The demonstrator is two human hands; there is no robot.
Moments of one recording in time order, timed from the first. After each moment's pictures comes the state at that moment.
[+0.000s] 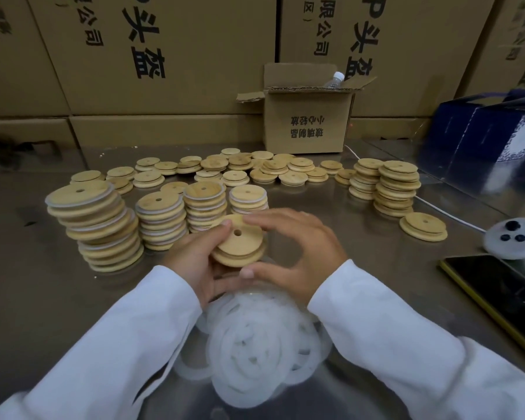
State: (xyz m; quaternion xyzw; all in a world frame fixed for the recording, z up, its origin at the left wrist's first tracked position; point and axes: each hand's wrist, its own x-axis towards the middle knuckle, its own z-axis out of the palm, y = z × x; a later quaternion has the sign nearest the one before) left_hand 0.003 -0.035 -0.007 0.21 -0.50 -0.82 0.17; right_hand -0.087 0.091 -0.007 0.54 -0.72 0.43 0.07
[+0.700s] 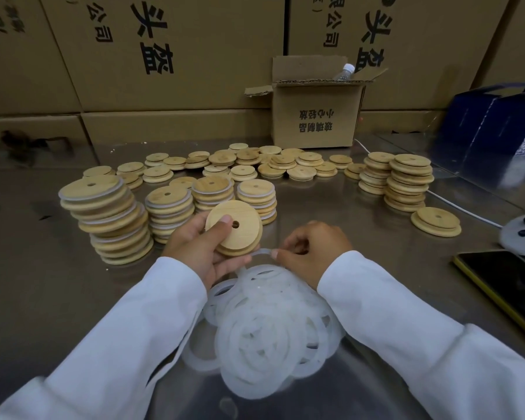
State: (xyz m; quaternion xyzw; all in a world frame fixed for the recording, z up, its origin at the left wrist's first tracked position) left_hand 0.002 -0.041 -0.012 0.21 -0.51 -0.79 0.26; right_hand -0.109 0.083 -0.019 0.36 -0.88 0.31 -0.06
